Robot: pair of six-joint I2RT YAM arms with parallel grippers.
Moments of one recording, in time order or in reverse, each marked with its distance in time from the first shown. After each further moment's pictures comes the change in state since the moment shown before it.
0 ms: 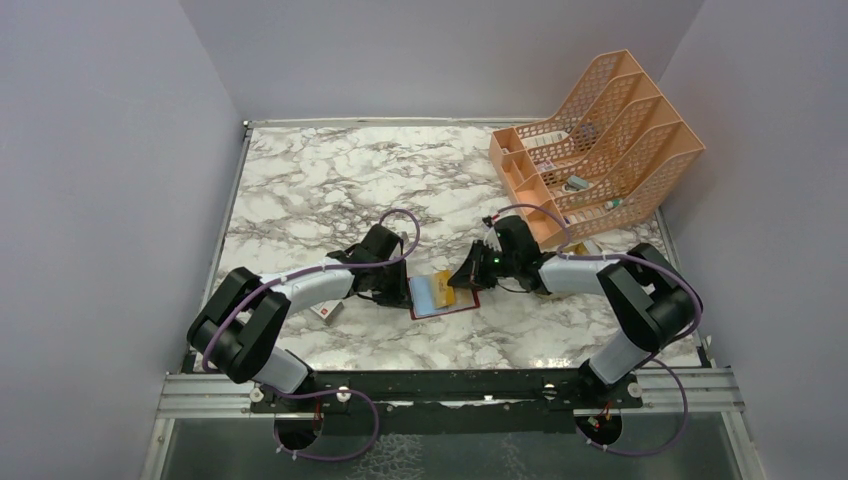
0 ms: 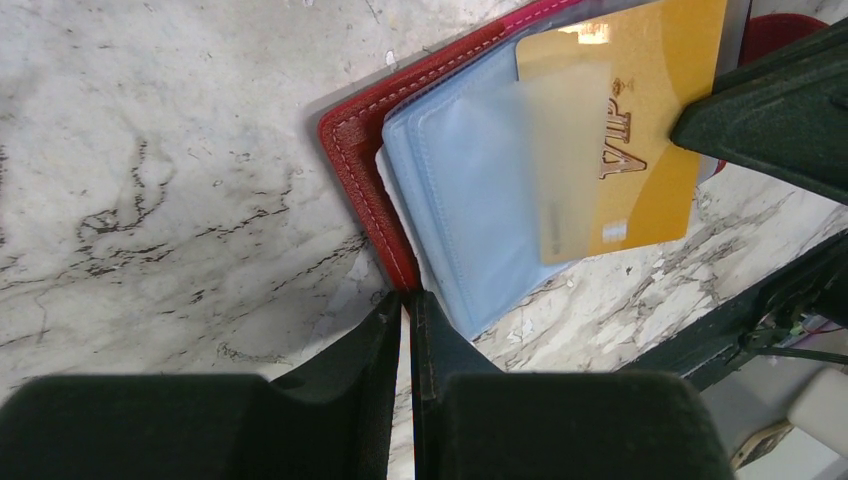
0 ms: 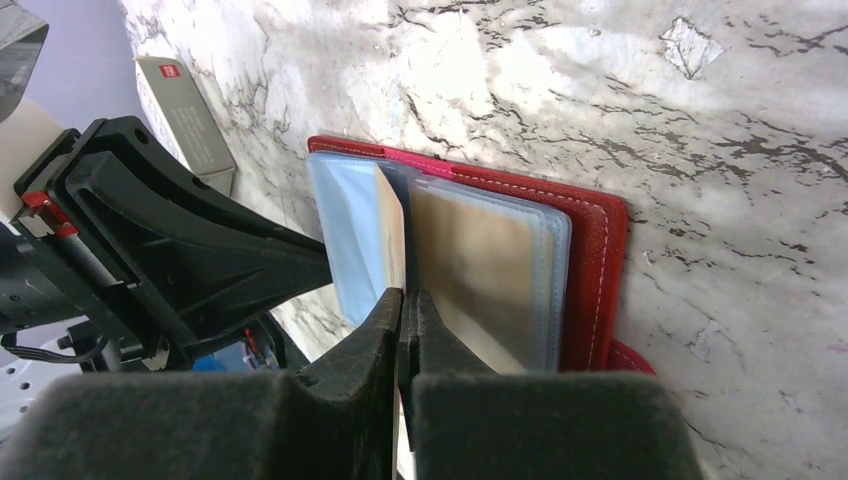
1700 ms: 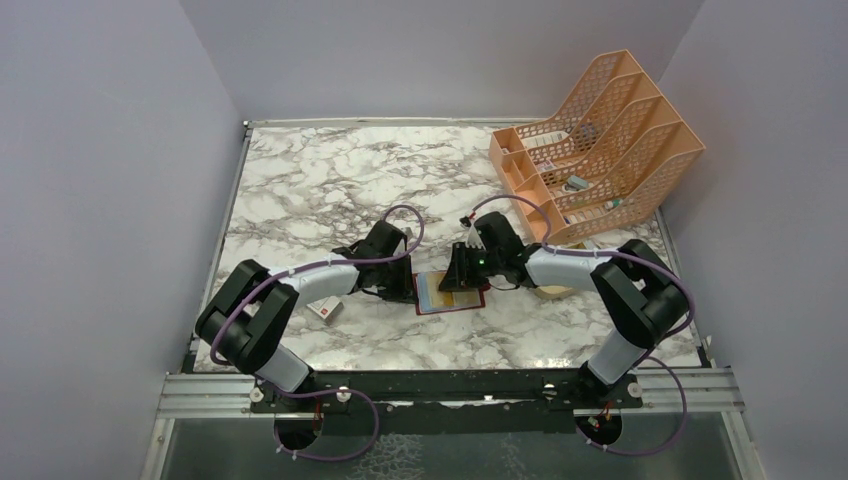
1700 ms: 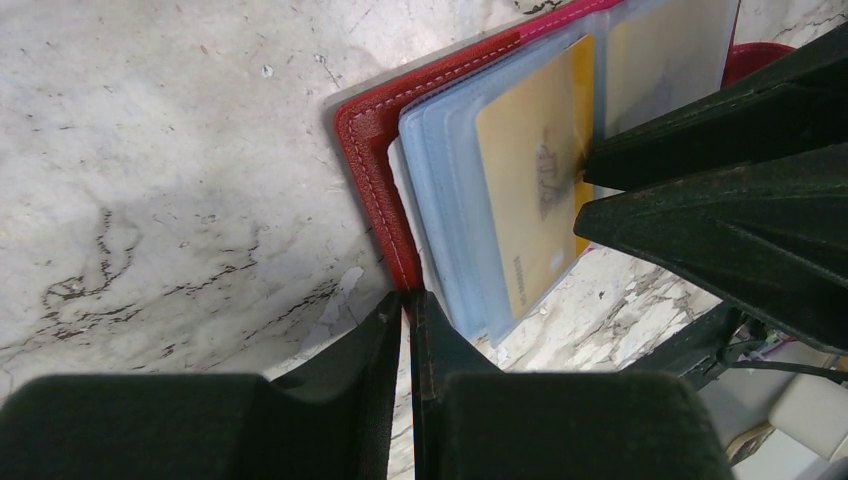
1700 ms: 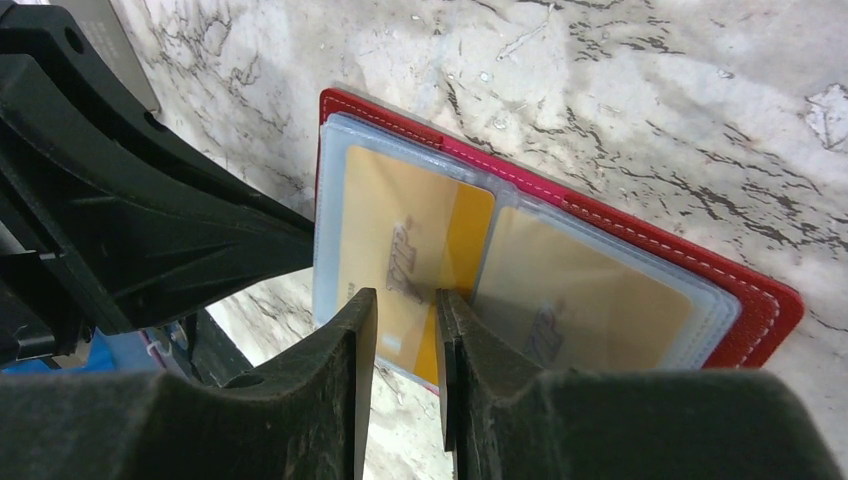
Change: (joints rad) left arm 0.000 0.053 0.031 0.053 0.022 -0.015; right arm 0.086 0.040 0.130 -0.182 0.066 -0.232
